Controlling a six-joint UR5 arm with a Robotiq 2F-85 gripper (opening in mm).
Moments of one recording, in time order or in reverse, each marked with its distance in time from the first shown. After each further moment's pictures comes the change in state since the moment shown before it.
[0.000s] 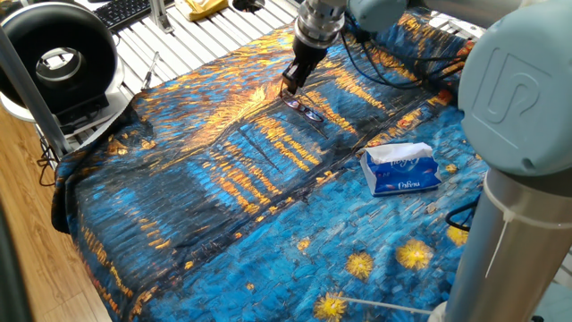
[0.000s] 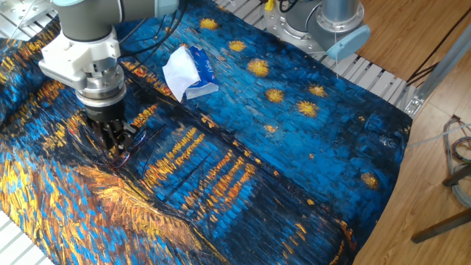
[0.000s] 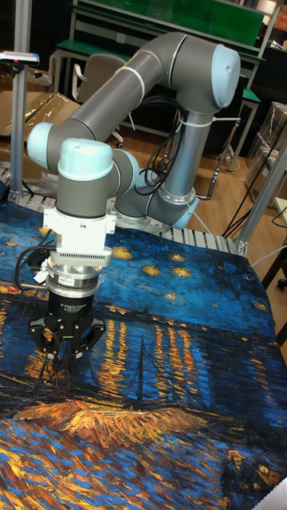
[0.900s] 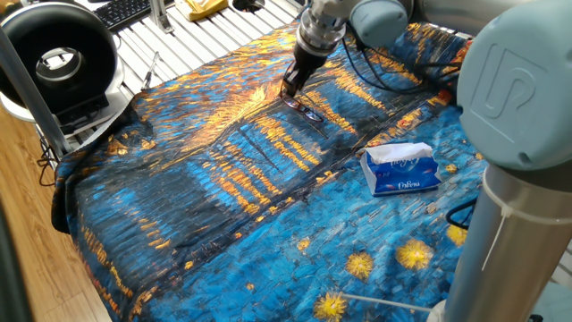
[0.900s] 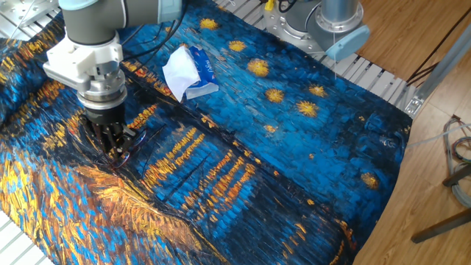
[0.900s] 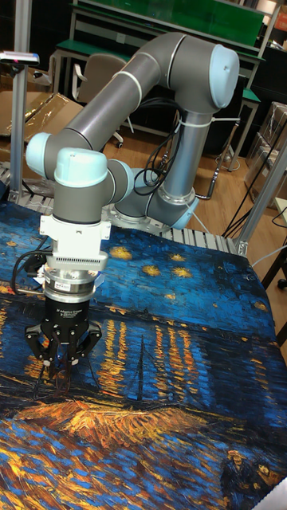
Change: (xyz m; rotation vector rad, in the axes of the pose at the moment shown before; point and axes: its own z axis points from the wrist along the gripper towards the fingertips) arm 0.000 -0.006 0.012 0.006 -0.041 -0.005
